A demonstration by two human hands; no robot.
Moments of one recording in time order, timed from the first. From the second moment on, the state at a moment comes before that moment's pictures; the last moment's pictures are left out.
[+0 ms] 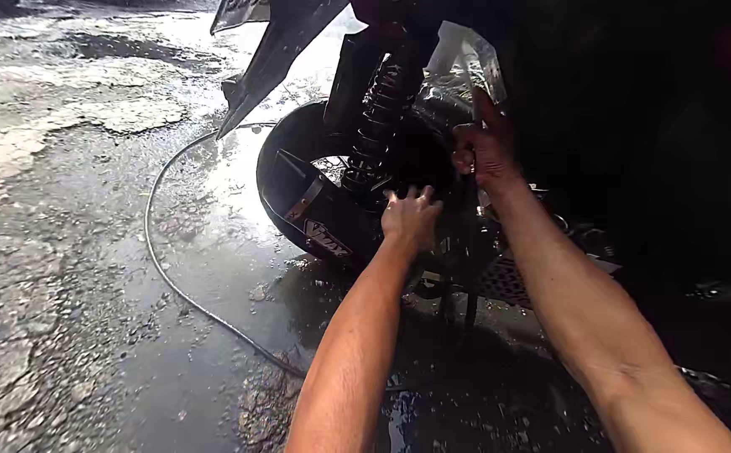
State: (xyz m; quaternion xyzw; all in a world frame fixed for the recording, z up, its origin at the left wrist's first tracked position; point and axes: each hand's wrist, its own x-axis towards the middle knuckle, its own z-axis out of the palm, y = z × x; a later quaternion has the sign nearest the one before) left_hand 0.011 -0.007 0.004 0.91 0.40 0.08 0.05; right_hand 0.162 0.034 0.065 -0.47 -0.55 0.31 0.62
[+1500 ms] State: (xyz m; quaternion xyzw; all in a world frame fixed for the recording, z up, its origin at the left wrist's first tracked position) left_hand -0.007 -0.006 0.012 0.91 0.36 0.15 0.14; right_hand 0.112 0.011 0.077 -0.67 -0.59 0.04 0.45
